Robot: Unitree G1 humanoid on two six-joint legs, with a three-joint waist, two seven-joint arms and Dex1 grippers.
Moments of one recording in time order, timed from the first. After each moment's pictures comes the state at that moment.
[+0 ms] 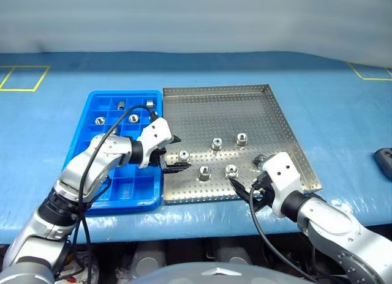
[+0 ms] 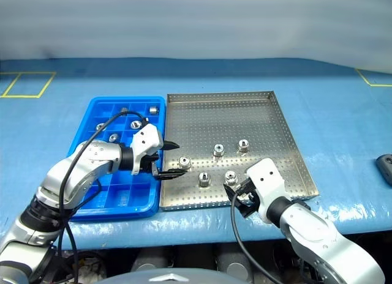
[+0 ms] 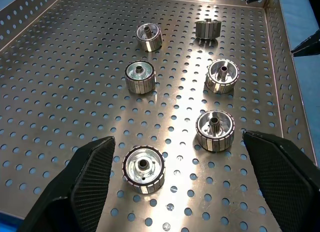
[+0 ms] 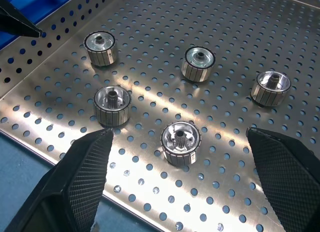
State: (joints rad) left arm -0.42 0.68 -0.28 -0.34 -0.35 0.74 -0.88; right arm 0.22 -0.62 -0.05 -1.01 0.60 1.03 0.11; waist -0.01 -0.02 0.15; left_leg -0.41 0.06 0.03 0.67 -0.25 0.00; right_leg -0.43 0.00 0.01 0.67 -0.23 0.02
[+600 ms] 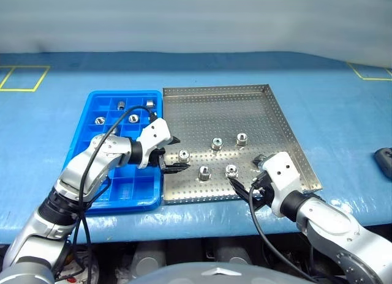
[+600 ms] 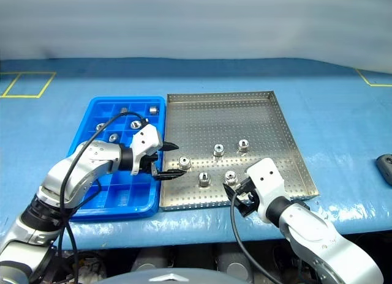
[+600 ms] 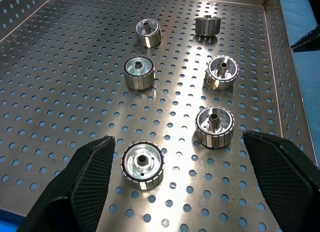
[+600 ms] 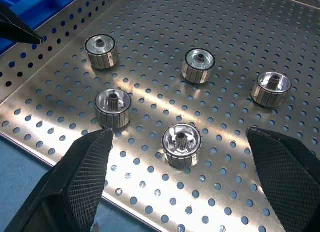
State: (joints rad) left arm -0.42 0.68 -0.28 -0.32 -0.34 0.73 -0.89; right arm 0.22 -0.61 -0.05 -1.01 0.60 1.04 0.11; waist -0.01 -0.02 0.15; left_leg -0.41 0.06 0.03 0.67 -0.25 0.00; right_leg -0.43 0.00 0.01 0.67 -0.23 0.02
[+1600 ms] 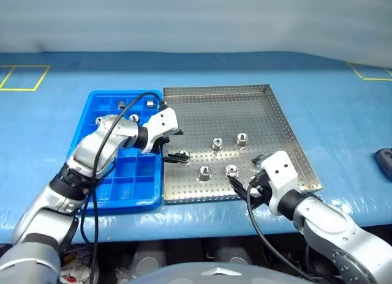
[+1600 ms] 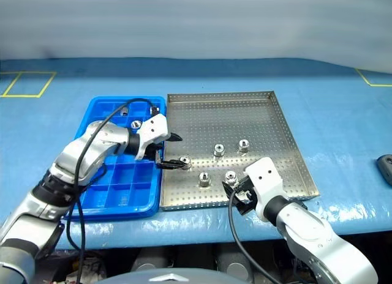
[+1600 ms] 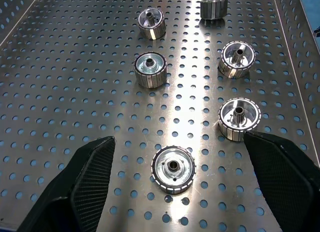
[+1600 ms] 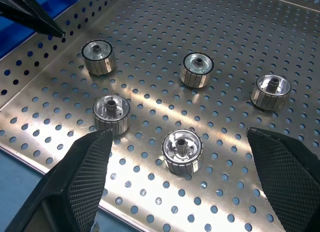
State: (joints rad) left arm -0.68 0.65 -0.42 -0.06 -0.21 0.64 -1.06; right arm 0.21 -0.55 -0.02 -1.01 0.55 1.05 0.10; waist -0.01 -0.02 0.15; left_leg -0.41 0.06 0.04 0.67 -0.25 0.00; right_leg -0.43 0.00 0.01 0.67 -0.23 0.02
